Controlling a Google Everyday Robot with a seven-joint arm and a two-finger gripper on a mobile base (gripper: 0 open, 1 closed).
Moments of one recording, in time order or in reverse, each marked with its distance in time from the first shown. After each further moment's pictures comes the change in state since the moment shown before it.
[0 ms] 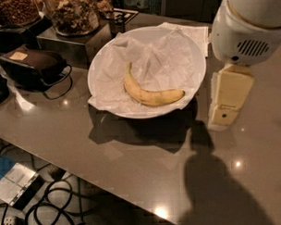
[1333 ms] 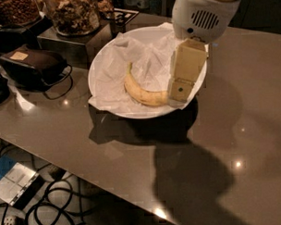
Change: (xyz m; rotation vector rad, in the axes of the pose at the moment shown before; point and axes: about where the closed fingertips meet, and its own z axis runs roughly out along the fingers) arm -0.069 -0.018 0.004 -0.145 -0.109 0.025
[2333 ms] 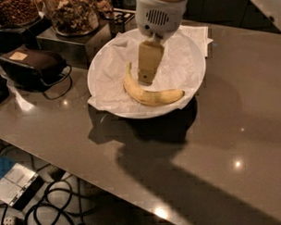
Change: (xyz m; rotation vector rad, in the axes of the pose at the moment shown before) arm -0.051 -0.040 0.037 -0.018 0.054 0.029
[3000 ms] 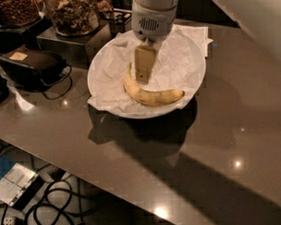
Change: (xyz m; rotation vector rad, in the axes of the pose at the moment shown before) arm -0.008 -0.029 0.031 -0.016 0.043 0.051
